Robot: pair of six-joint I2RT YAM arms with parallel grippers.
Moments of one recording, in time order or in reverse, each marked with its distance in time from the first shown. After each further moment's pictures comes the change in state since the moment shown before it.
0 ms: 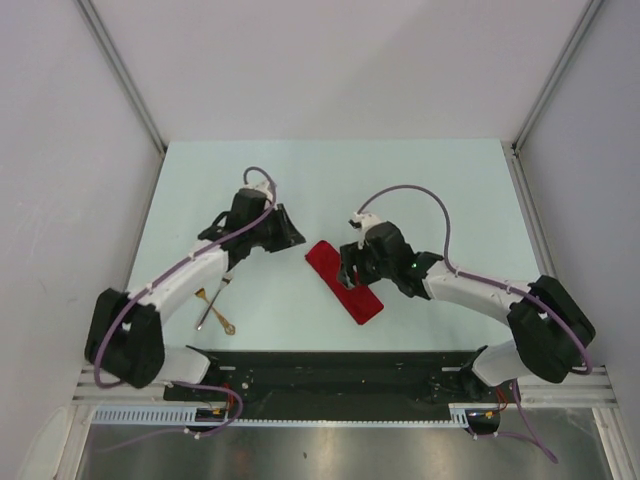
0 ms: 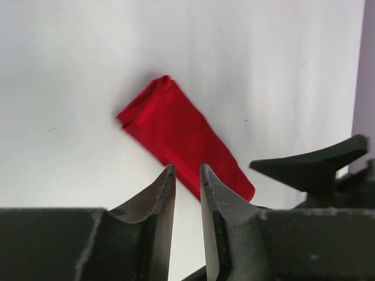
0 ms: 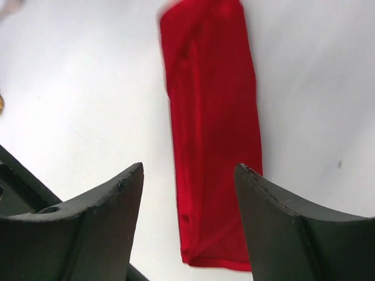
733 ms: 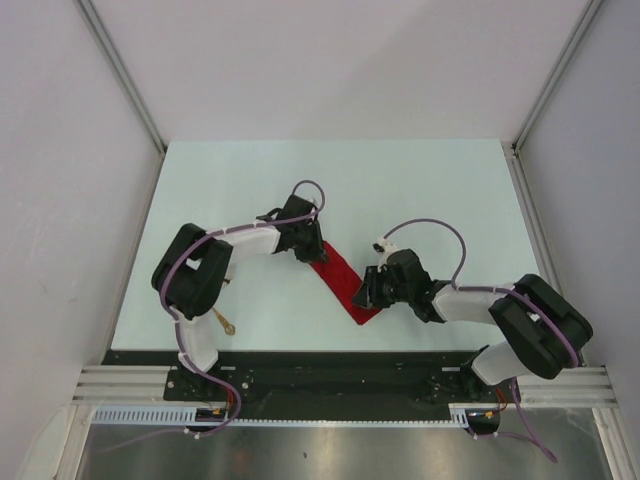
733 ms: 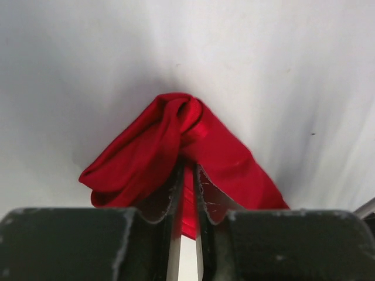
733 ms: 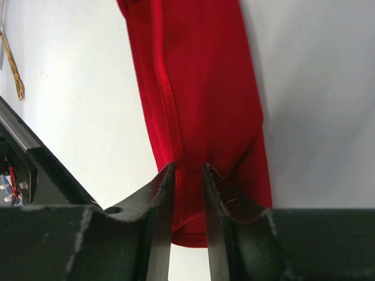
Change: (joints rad) left arm -0.103 0.459 0.170 -0.003 -0.037 -0.004; right arm -0.079 0.035 -0.305 0.357 -0.196 0.235
